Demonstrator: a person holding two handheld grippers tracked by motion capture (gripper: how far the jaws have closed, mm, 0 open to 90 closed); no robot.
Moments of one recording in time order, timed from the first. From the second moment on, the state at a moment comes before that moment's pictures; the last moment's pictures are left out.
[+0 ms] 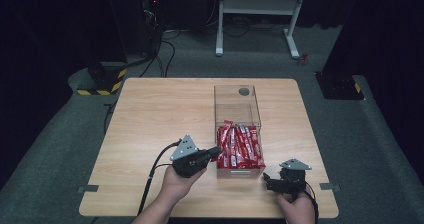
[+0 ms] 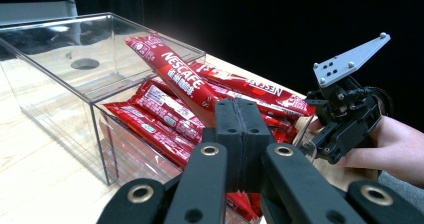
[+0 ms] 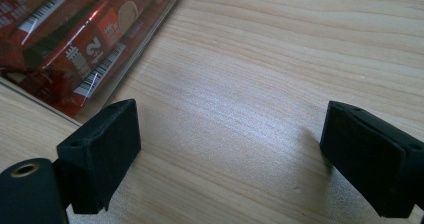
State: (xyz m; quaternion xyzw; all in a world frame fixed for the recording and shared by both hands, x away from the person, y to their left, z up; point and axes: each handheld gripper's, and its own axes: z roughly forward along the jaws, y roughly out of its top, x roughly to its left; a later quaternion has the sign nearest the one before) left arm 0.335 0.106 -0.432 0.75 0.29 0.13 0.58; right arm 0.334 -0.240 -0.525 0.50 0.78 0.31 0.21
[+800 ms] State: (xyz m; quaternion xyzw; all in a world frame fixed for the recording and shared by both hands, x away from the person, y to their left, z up) left arm 0.345 0.134 -0.431 0.74 0.31 0.16 0.57; right arm 0.334 -0.240 -0.525 0.50 0.78 0.31 0.21
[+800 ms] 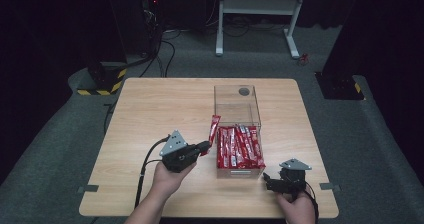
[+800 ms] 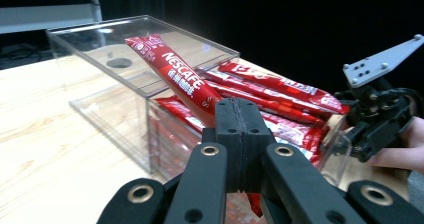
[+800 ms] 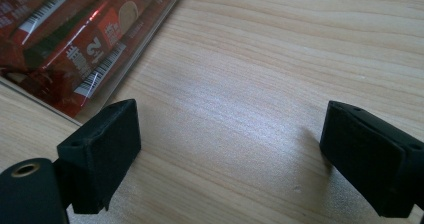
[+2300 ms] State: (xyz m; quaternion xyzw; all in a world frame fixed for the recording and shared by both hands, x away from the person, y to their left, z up) left arm 0.382 0.208 -0.472 0.72 0.43 0.20 0.50; right arm 0.334 -0.240 -0.525 0.50 0.78 0.31 0.21
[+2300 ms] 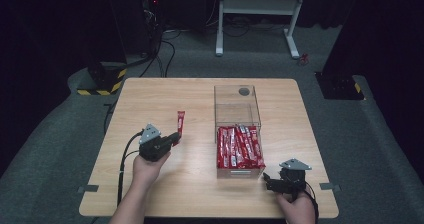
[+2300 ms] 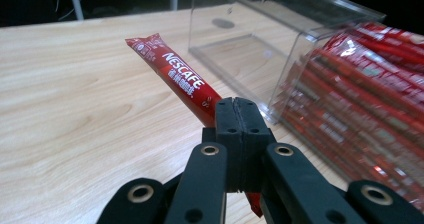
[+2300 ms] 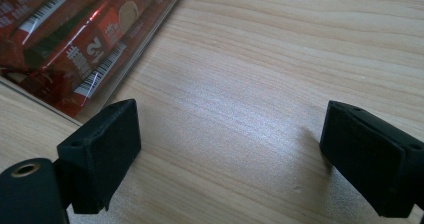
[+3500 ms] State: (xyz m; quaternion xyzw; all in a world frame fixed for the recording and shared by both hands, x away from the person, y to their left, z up) left arm 0.400 0.190 -0.518 0.77 0.44 0.17 0.43; right arm 0.334 -0.240 -0.525 0.50 0.78 0.31 0.21
